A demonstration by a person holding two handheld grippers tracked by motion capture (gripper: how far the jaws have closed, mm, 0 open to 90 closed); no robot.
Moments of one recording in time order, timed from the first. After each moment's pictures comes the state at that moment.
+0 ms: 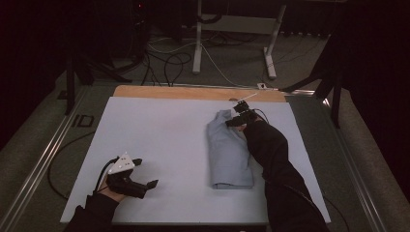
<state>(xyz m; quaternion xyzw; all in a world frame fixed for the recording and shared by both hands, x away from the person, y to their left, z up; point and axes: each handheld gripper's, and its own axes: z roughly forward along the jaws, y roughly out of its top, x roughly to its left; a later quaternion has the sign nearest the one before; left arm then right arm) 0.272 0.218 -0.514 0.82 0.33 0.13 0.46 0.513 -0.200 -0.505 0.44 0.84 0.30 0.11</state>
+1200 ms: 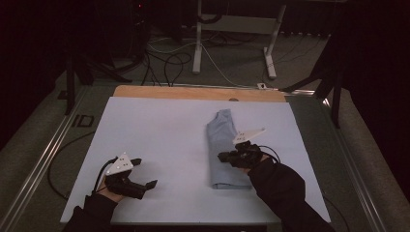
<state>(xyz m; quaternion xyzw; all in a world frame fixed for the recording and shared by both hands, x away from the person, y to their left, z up) 0.269 0.219 -0.512 0.82 0.31 0.13 0.46 0.330 -0.178 -0.462 0.26 0.87 0.41 0.05</state>
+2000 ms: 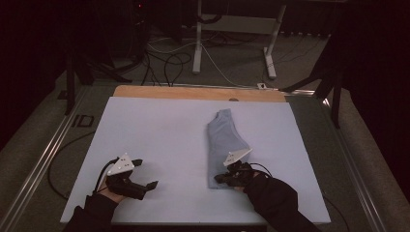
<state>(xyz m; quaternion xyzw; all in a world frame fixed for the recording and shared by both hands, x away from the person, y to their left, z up) 0.269 0.217 -0.514 0.82 0.31 0.13 0.46 0.311 -0.168 -0.523 0.24 0.90 0.36 0.00</state>
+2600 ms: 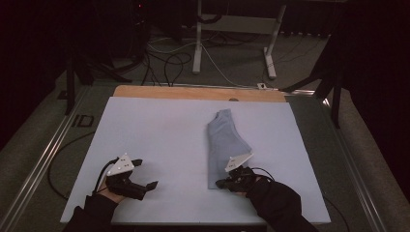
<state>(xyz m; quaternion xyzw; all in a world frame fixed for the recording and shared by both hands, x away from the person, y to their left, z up) 0.268 0.218 -0.512 0.82 0.31 0.13 0.46 0.297 -0.172 -0.523 0.22 0.91 0.35 0.00</state>
